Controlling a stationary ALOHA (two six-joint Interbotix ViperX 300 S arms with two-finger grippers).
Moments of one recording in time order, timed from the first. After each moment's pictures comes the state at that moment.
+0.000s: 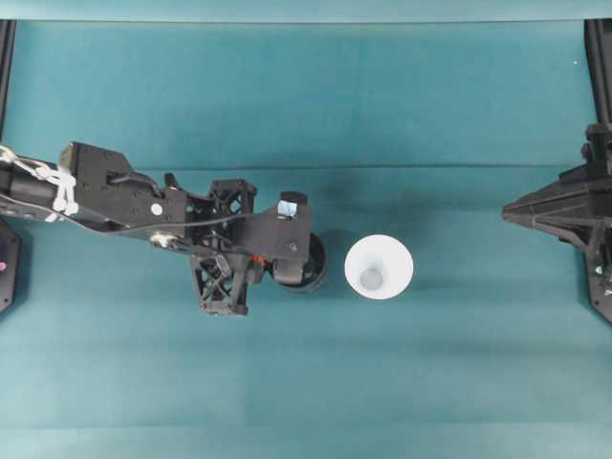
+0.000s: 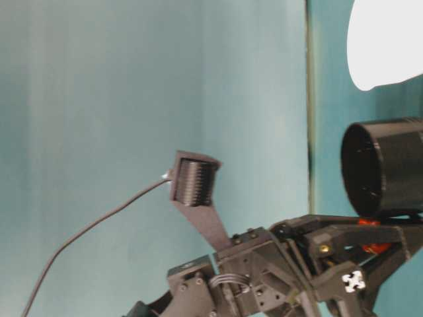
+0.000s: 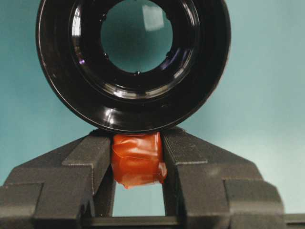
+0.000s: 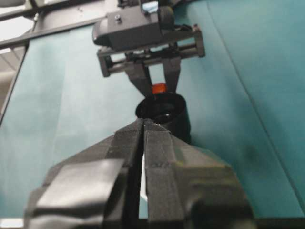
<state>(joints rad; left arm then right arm) 0.01 0.14 0.50 0.02 0.50 0.08 -0.03 -1.06 1.14 0.05 0.13 0.18</state>
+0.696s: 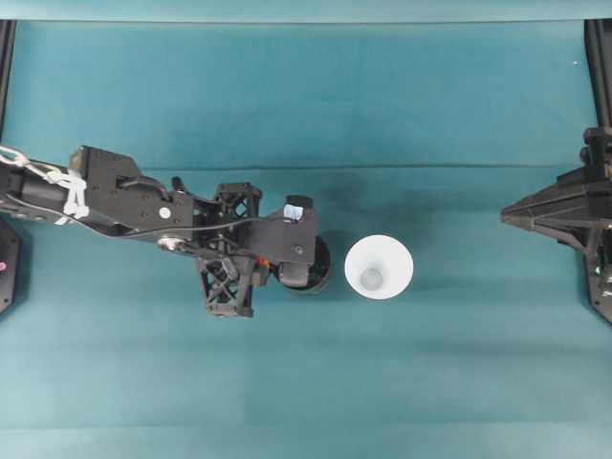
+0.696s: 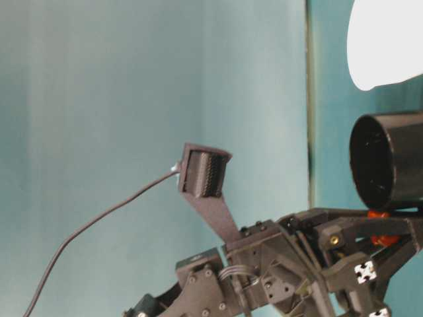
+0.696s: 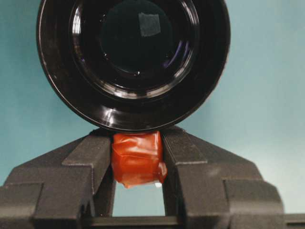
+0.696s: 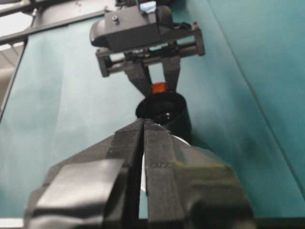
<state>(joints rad) 0.01 0.17 0.48 0.02 0.48 0.08 -0.03 -1.06 1.16 0.05 0.13 0.19</state>
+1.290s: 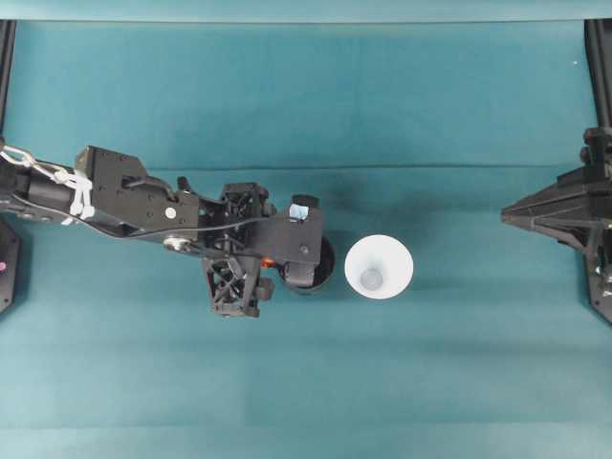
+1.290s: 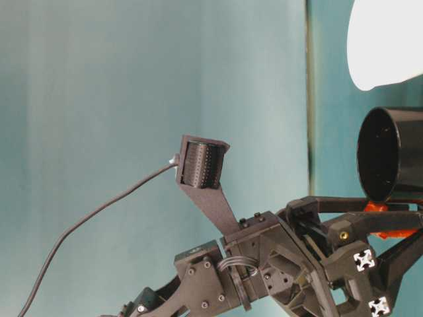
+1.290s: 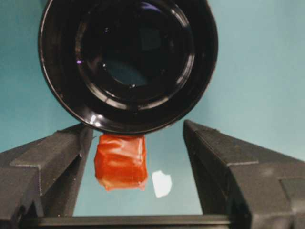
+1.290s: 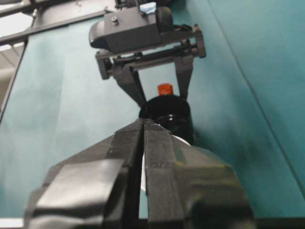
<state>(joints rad) 0.01 0.17 0.46 0.02 0.48 0.08 -0.03 -1.06 1.16 0.05 0.13 0.19</state>
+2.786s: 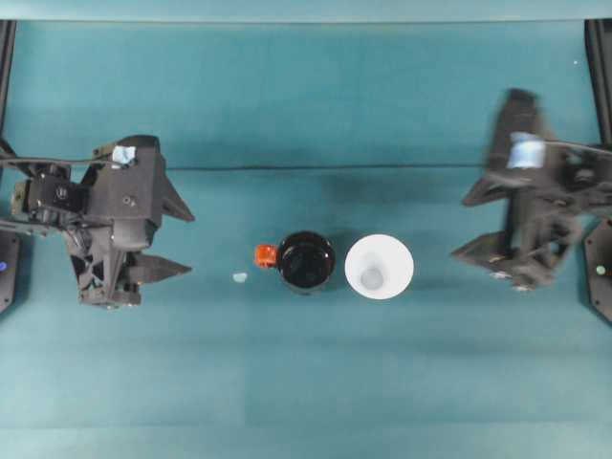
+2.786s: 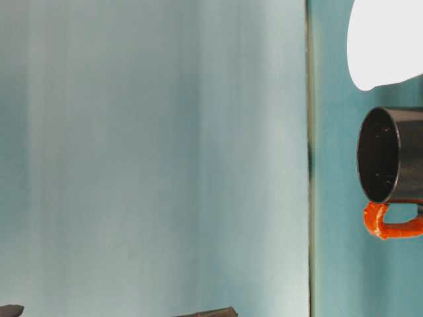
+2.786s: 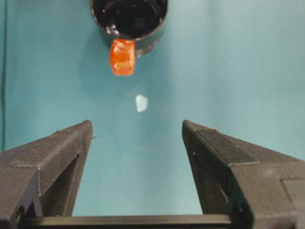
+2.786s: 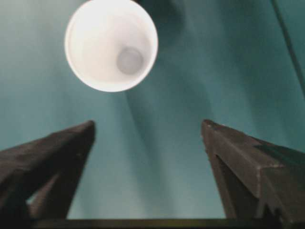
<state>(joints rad) -0.01 -0.44 0.71 0.02 0.59 -0.02 -0.08 -0.52 0.80 0.05 0.71 0.24</state>
